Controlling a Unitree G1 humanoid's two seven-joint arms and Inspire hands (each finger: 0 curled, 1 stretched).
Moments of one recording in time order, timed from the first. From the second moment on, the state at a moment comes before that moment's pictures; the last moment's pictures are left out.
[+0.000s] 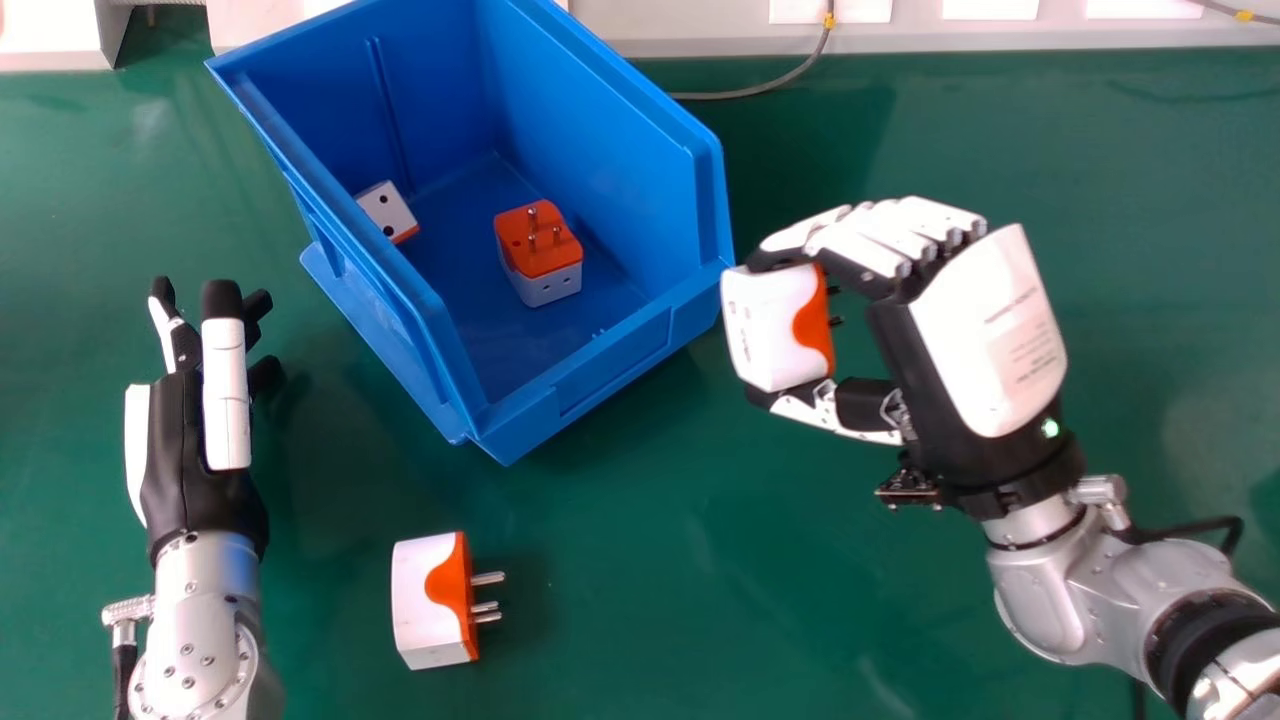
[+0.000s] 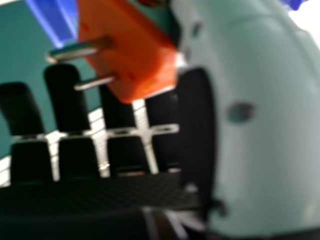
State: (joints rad) left arm -0.23 0.20 0.30 0.76 -0.12 -0.46 0.02; right arm -0.67 -0.37 0.68 1.20 -1.07 -0.71 -1.49
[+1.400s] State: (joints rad) left arm -0.32 0.19 0.28 0.90 -0.12 -0.54 0.05; right arm -1.17 -0.23 0.76 1.23 -1.07 -0.69 -0.90
